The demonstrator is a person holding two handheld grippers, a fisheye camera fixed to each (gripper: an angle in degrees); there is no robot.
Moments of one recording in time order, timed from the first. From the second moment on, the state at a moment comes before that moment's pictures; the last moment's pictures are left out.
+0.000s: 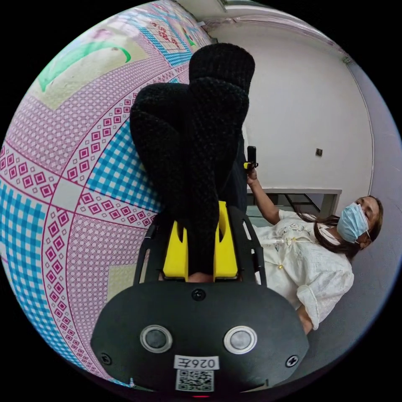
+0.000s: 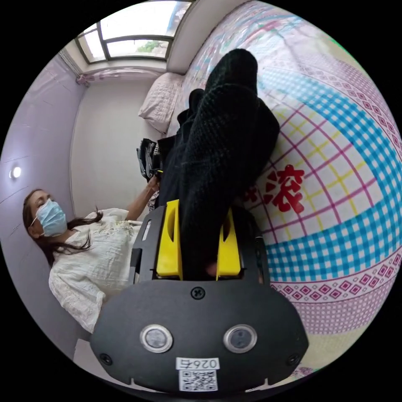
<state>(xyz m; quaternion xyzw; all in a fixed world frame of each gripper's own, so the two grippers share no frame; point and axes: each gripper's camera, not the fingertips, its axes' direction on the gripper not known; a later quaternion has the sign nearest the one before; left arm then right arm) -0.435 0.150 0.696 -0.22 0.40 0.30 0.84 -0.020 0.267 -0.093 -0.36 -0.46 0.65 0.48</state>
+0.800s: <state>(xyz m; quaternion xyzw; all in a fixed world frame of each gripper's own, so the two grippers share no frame) -0.344 0.464 0.533 0.11 0.35 0.23 0.90 -0.410 0.253 -0.327 -0.45 -0.17 0.29 0.83</state>
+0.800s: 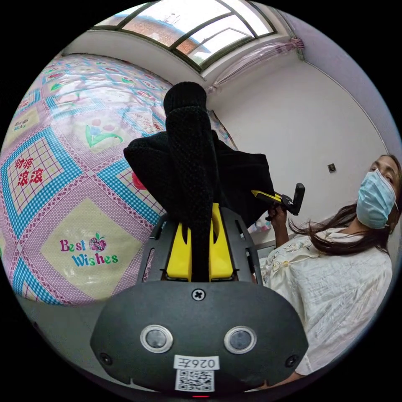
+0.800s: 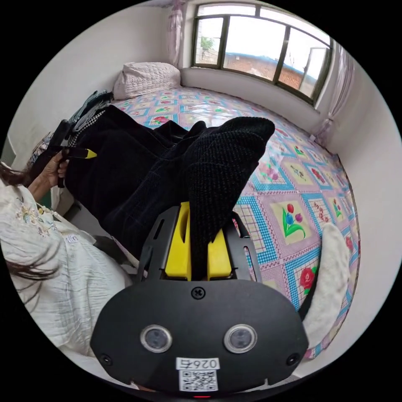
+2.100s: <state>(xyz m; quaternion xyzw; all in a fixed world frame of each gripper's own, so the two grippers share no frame) -1.110 0.579 0.397 0.50 0.48 -0.21 0.69 -0.947 -0.158 0.396 -0.33 -0.54 0.17 0.75</state>
